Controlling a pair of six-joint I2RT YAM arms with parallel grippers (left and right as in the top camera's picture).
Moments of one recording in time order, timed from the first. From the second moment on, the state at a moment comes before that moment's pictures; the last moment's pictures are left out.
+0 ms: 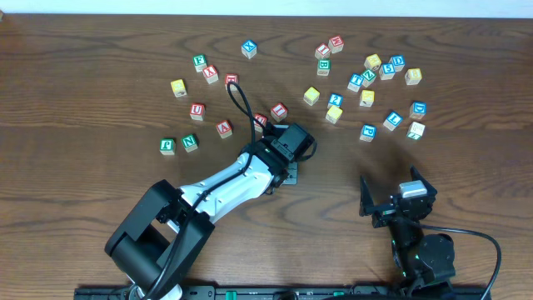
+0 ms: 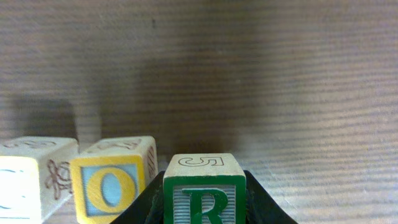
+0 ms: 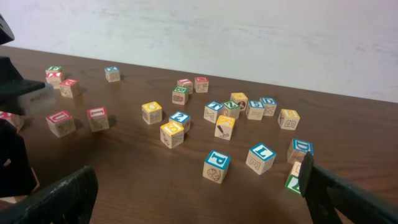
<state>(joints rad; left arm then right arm) -0.75 1.82 1.09 -0.51 -0.15 -0.66 0.24 0.04 0.01 -0.07 0.06 -0.05</state>
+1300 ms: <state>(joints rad) -0.75 1.88 1.09 -0.44 -0.19 -0.66 0.24 0.04 0.01 -0.07 0.06 -0.05</state>
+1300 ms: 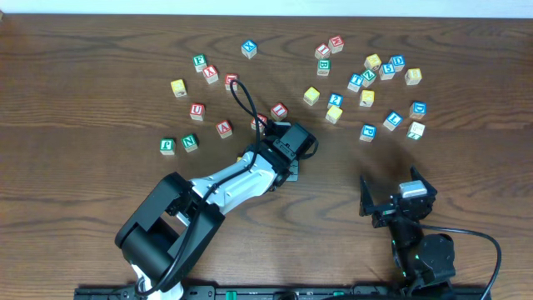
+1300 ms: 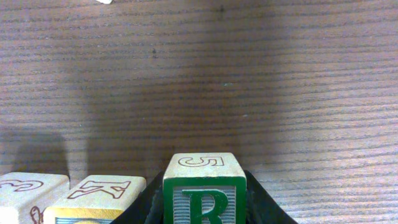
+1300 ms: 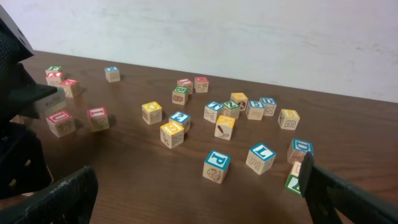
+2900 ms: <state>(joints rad) -0.74 1.88 1.10 -0.51 -0.13 -0.67 0.24 0.04 0.01 -0.07 0.06 -0.05</state>
